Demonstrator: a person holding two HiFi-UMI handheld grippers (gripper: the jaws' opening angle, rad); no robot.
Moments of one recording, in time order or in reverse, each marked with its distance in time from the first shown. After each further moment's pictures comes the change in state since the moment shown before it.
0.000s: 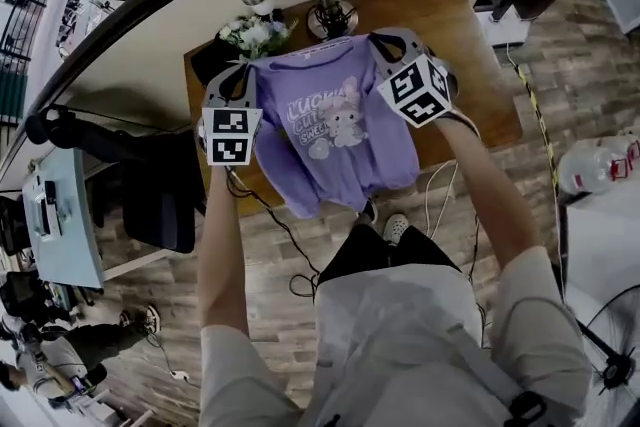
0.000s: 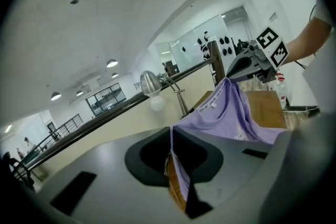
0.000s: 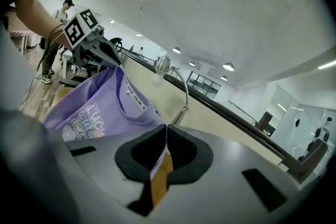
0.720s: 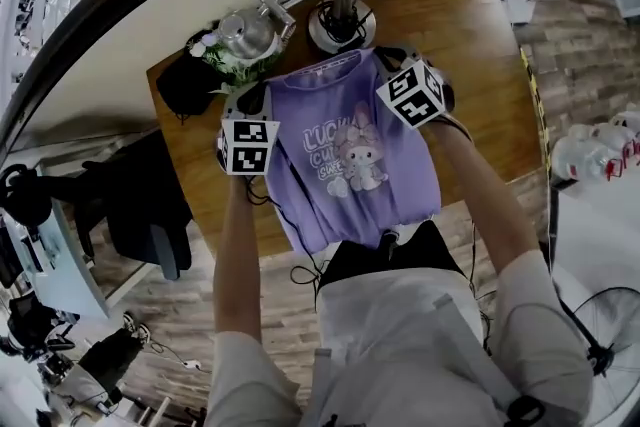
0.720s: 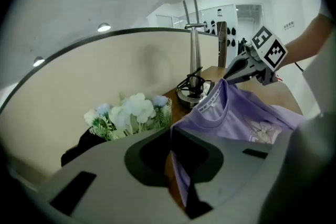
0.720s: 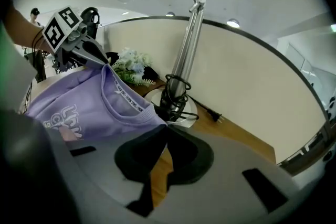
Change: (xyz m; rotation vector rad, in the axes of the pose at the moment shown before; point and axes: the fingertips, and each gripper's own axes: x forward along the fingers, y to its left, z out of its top) left arm 0.186 0.005 -0.143 -0.168 0.239 -0.177; right arm 0.201 0.014 -0.131 0.192 0.337 0.142
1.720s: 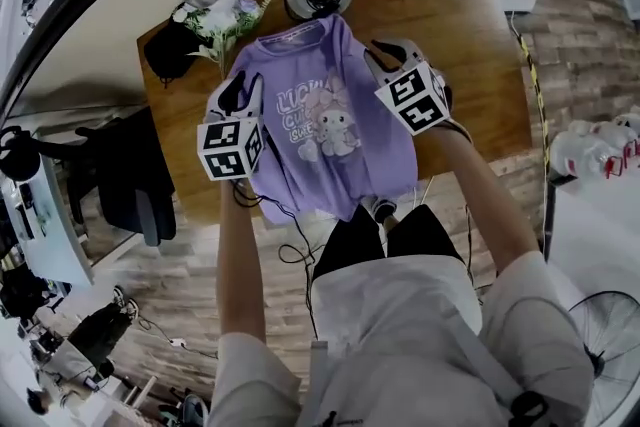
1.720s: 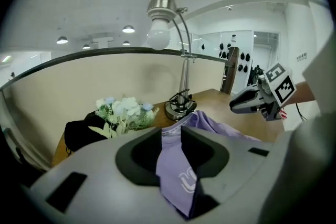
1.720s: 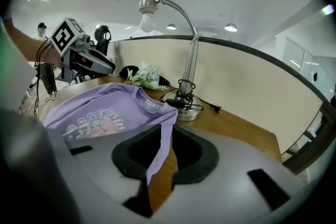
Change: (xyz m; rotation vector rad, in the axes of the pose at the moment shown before) left arm -0.073 -0.065 0.013 -0.256 -0.149 0.043; right arm -0.081 0.034 -0.037 0.047 -0.120 0.079
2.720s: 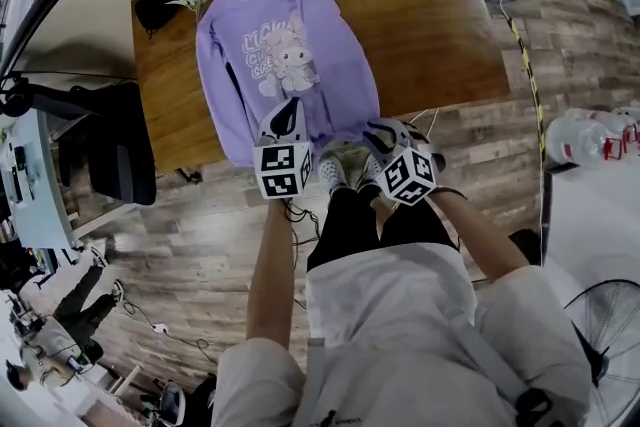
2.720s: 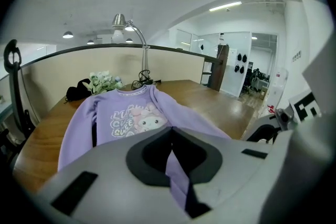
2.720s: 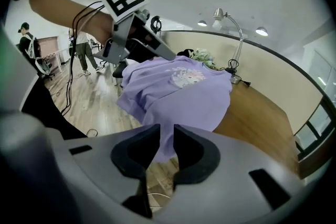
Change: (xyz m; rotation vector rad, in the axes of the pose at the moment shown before) left arm -0.094 -0.222 -0.127 -0.056 0.002 0.007; right arm -0.159 0.208 -0.217 -0.223 0.051 0.199
